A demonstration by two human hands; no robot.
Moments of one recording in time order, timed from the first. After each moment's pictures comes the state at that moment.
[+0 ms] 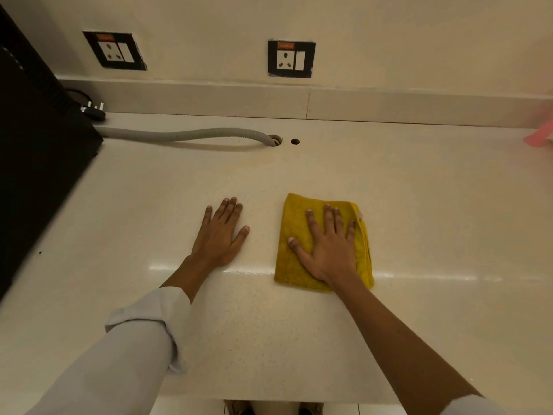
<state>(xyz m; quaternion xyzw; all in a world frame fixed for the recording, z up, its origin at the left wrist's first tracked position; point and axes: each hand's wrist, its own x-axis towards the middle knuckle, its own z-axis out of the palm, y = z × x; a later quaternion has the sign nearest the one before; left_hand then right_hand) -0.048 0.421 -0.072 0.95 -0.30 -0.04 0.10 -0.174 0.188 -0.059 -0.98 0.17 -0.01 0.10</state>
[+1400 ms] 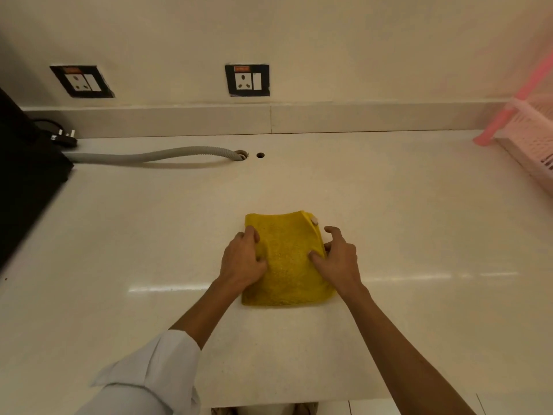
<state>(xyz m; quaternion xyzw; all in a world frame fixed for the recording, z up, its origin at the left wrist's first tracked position) -0.140 0.305 -0.014 0.94 -0.21 -0.10 0.25 -0.233 0.119 -0.017 -0.87 0.29 -0.06 0.40</state>
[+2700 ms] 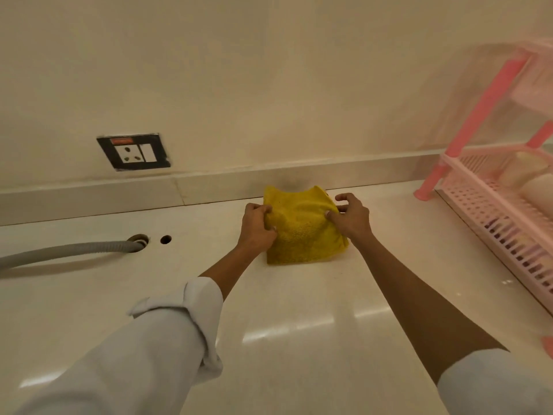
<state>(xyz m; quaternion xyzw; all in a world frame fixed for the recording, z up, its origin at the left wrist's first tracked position) 0.038 -0.026 0.014 0.87 -0.22 -0.15 0.41 -0.065 -0.221 0.026 -0.80 0.37 -0.14 0.45</state>
